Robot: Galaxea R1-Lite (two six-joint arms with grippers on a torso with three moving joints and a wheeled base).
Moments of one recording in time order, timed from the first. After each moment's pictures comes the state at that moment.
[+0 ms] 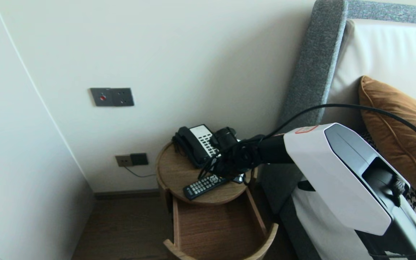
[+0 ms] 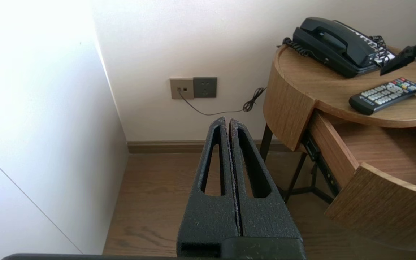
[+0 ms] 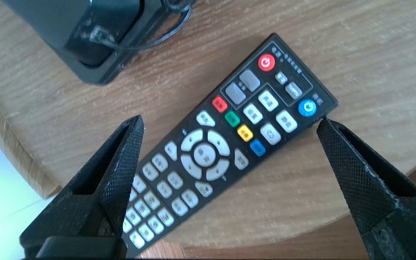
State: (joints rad) left arm 0.01 0.00 0.00 -0.01 0.02 0.00; right arm 0.59 2.47 -1.94 0.32 -0.14 0.81
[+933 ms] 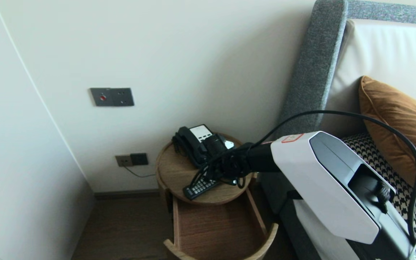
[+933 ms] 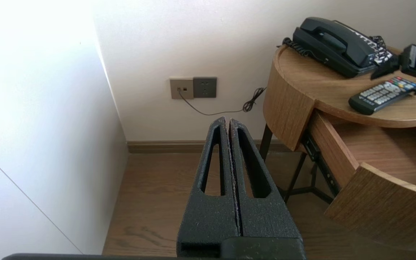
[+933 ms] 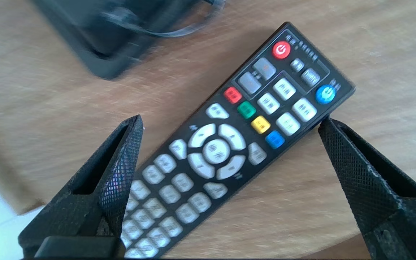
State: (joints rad) left arm 0.01 0.00 0.00 -0.01 0.02 0.00; right arm 0.65 2.51 -1.95 0.28 -0.29 0.78
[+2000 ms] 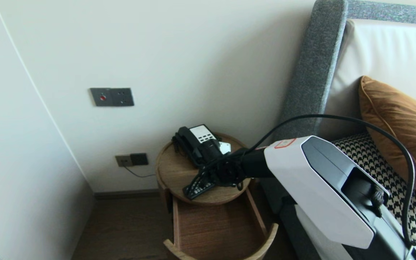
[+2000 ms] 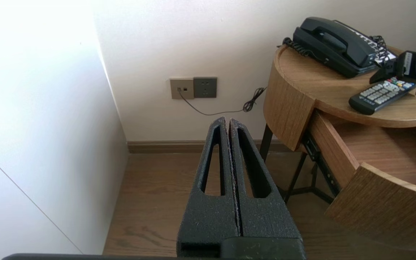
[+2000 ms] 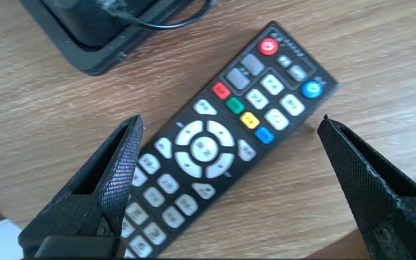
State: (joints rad) left arm 0.01 0.00 0.00 -0.01 0.02 0.00; right arm 0.69 2.52 -1.94 0.26 -0.42 0.73
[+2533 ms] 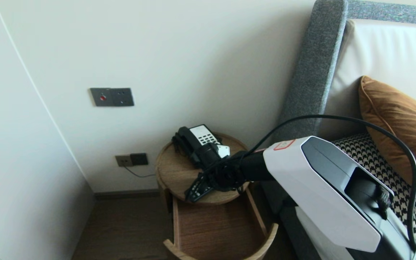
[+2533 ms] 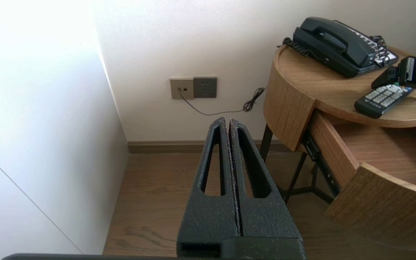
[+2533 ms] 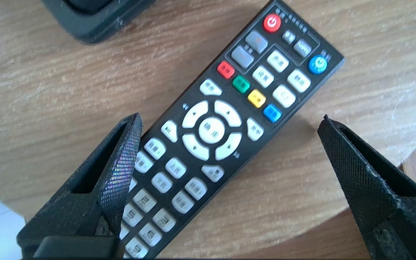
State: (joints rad) left arm 0.01 0.00 0.00 -0.01 0.02 0.00; right arm 0.71 2.50 -1.88 0.25 -0.43 0.73
